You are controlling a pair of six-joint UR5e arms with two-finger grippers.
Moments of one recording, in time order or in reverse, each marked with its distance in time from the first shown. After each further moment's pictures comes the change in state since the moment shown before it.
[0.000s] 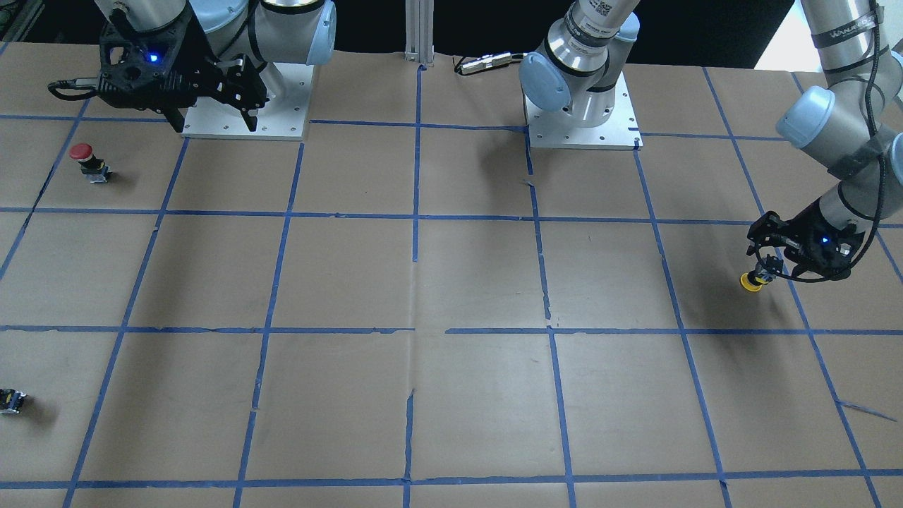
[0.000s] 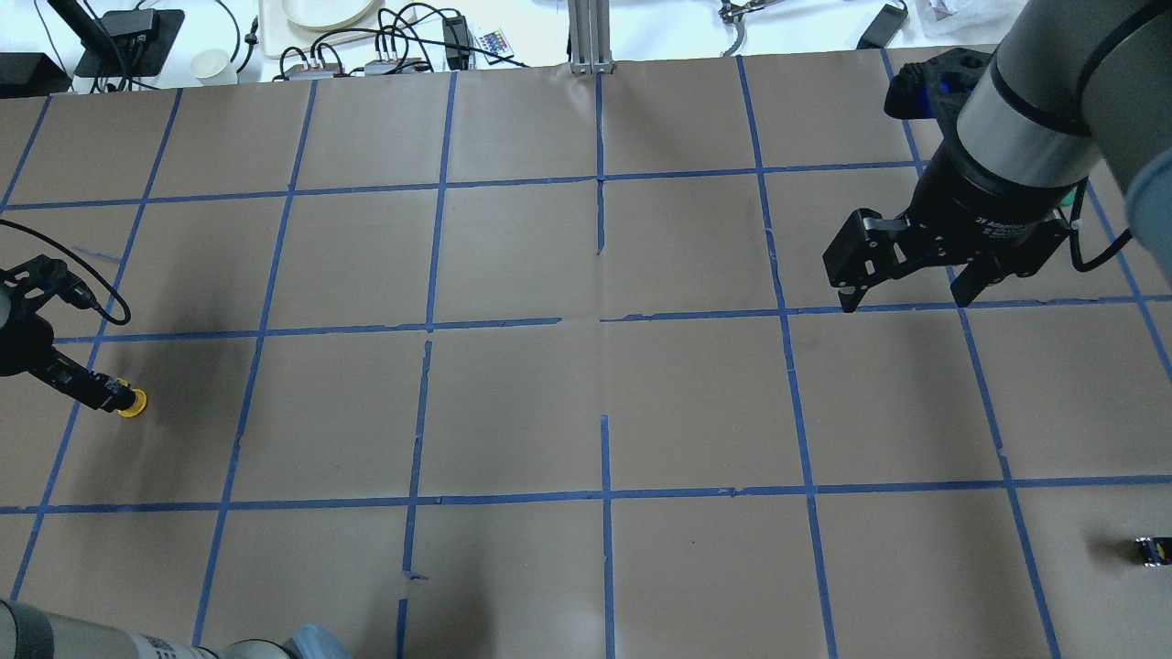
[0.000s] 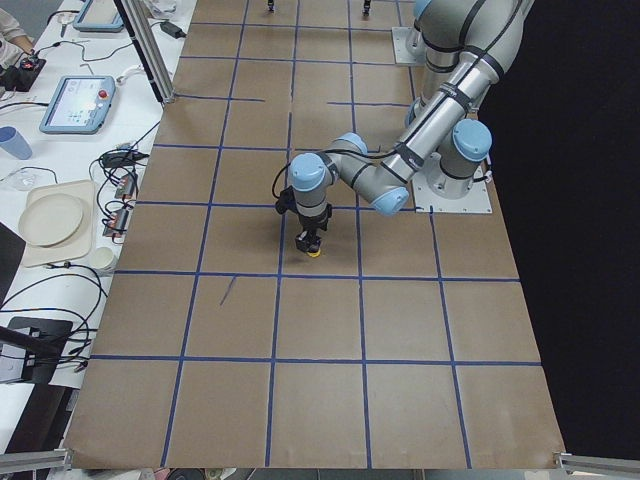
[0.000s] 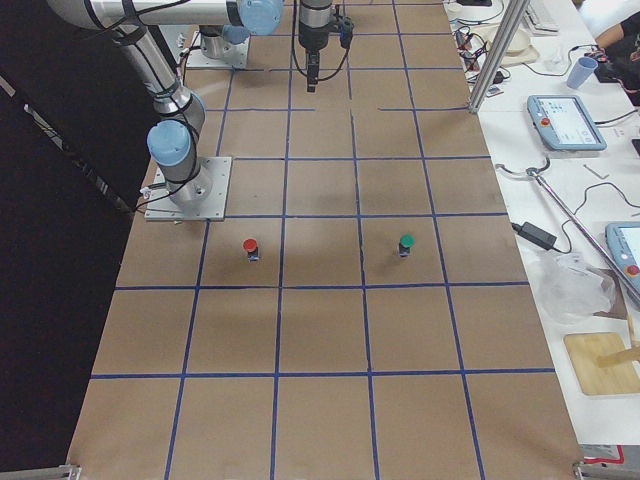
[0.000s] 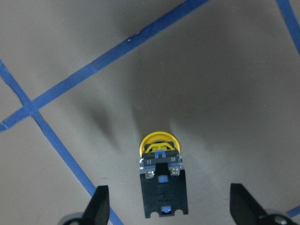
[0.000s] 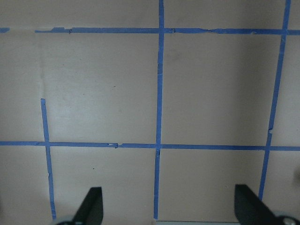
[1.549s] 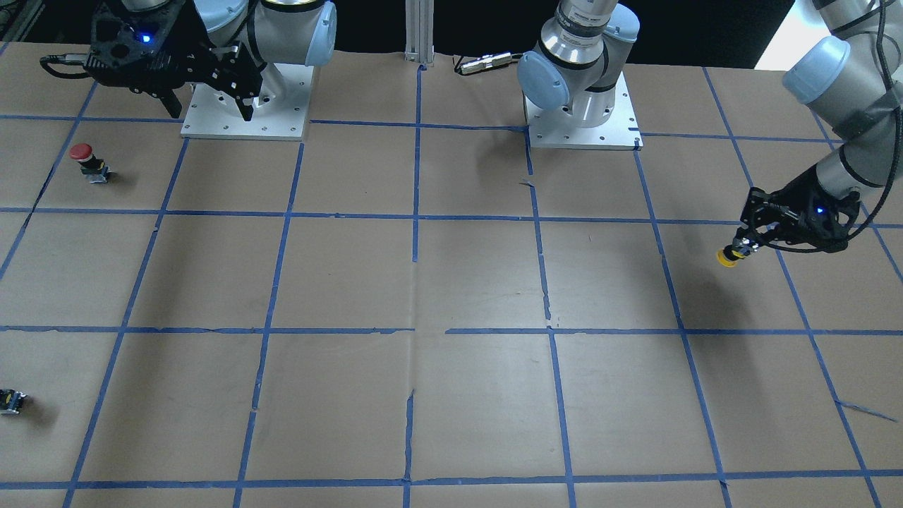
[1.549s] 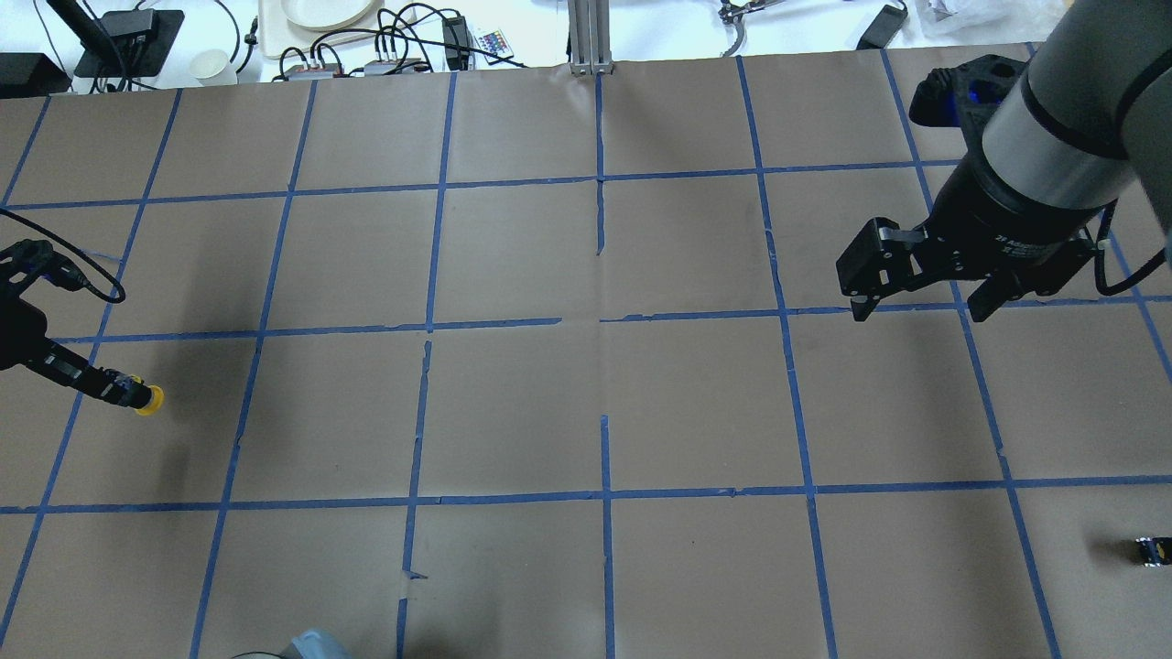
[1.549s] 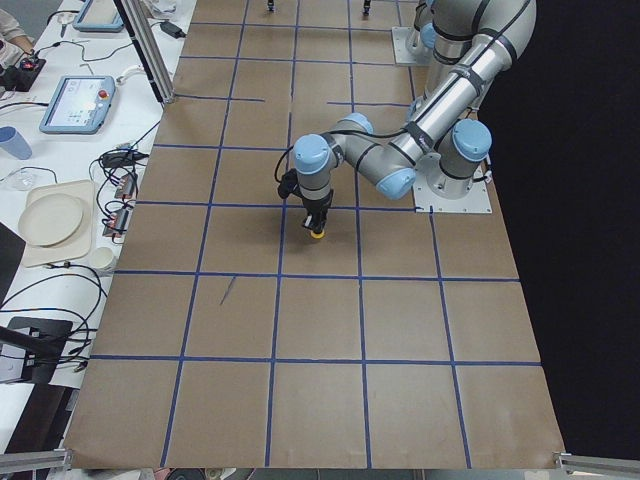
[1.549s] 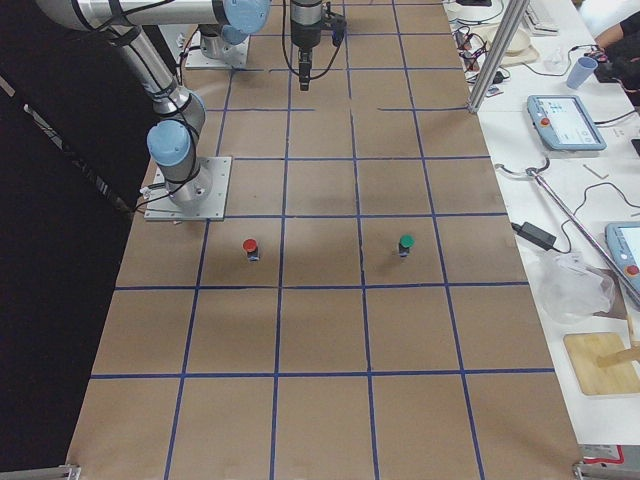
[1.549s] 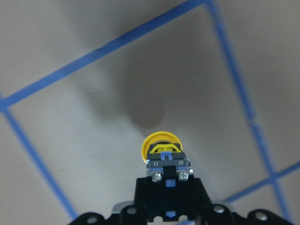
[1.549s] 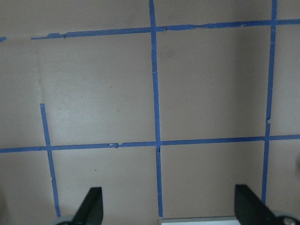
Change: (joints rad) left arm -0.044 0.178 0.011 -0.341 -0.128 -0.143; right arm -0.022 -0.056 0.031 0.000 0.010 0.080
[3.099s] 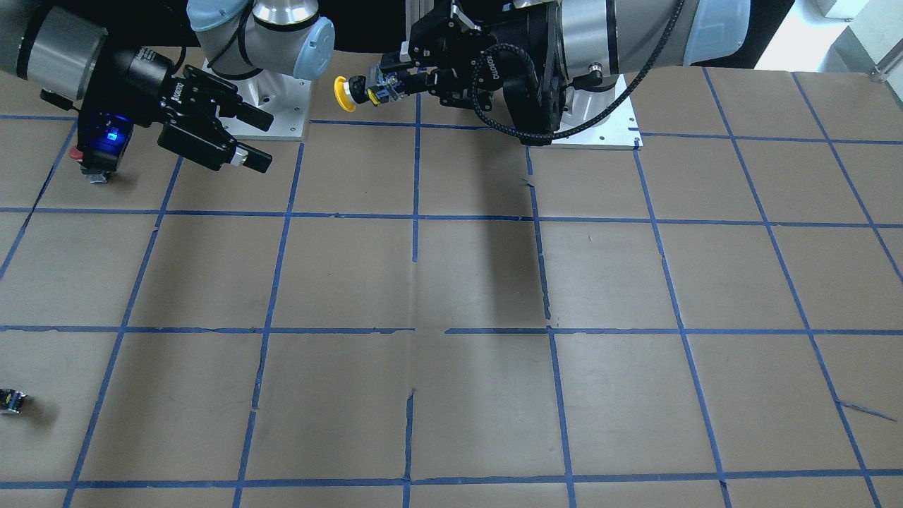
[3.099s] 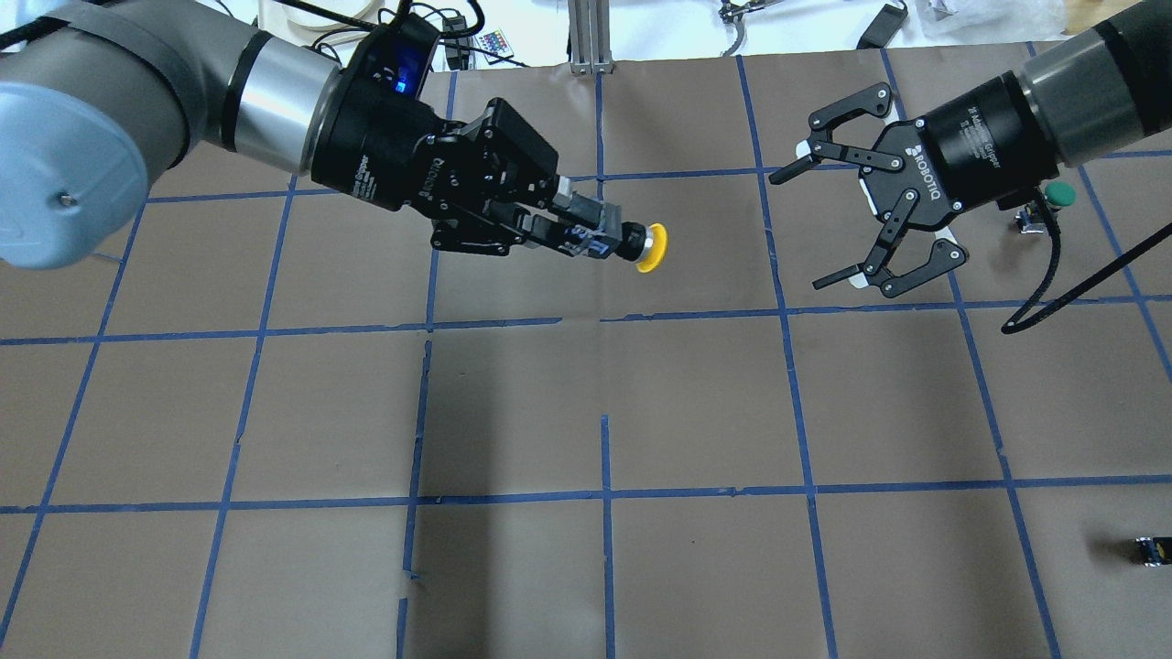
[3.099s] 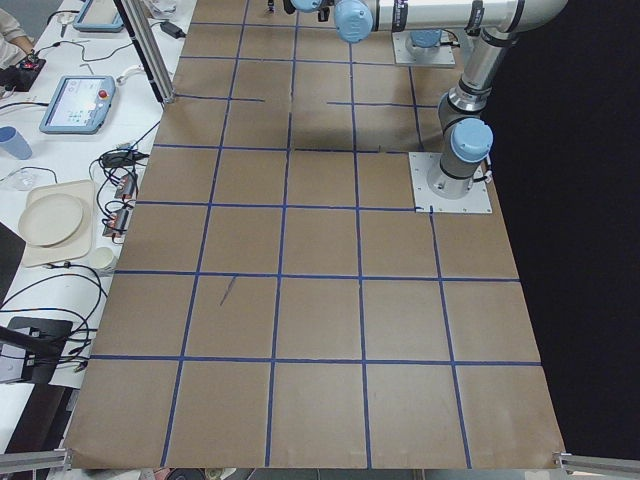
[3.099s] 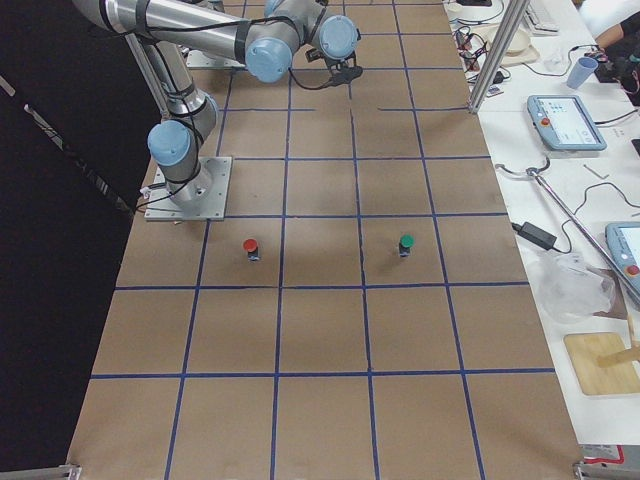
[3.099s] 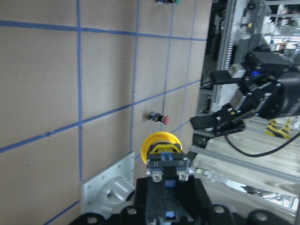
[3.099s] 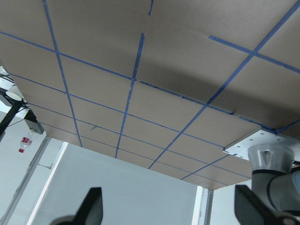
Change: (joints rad) left arm -0.733 0.111 0.291 -0.538 -1.172 -0.981; right arm -0.254 0.145 -0.011 0.215 0.880 0.752
